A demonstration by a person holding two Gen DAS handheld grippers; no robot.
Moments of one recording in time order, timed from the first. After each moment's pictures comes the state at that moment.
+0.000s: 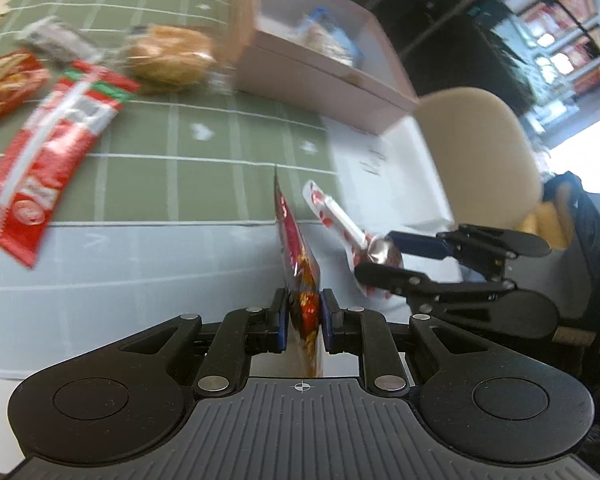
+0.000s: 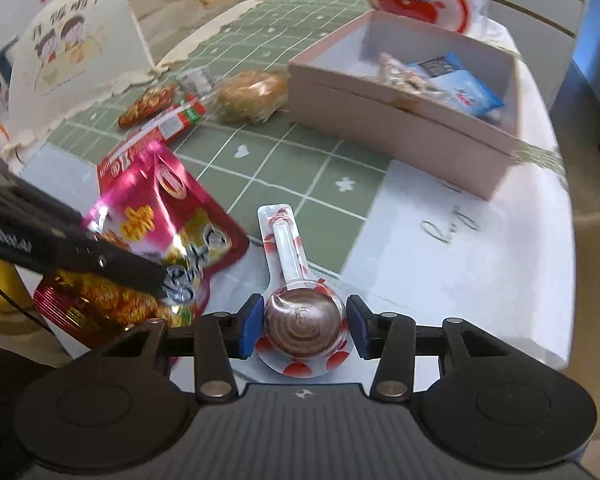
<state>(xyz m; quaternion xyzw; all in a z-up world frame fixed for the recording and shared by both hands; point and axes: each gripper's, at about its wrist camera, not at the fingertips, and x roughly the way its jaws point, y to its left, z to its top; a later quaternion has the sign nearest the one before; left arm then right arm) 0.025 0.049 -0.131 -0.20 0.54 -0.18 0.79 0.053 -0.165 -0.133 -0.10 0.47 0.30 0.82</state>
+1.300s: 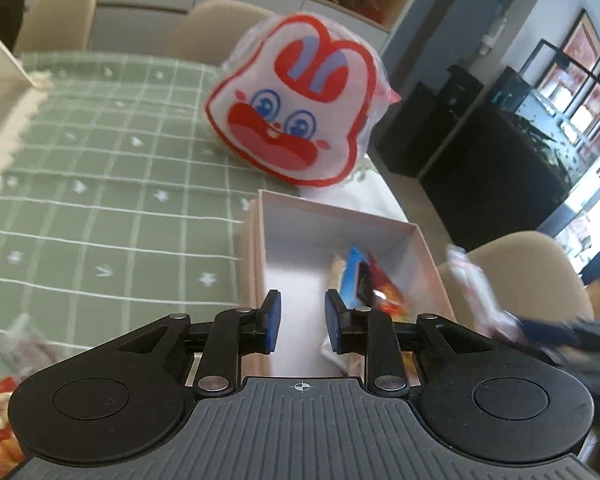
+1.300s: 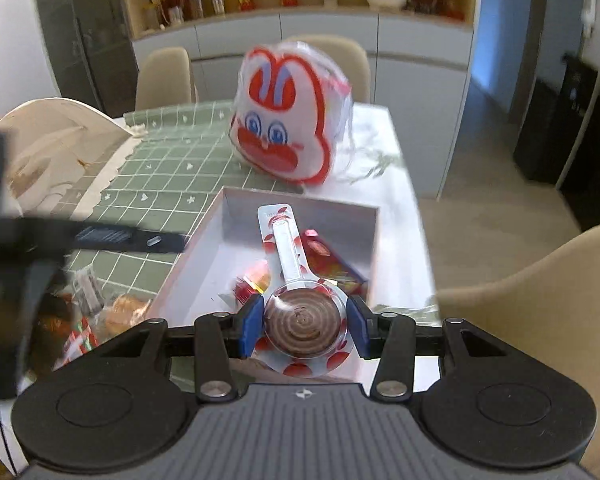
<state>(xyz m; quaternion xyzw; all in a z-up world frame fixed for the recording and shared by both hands) 0.208 0.064 -0.070 -0.15 0.40 -0.09 0.90 0.199 -0.175 -0.041 -0.02 0.41 0.16 0.90</state>
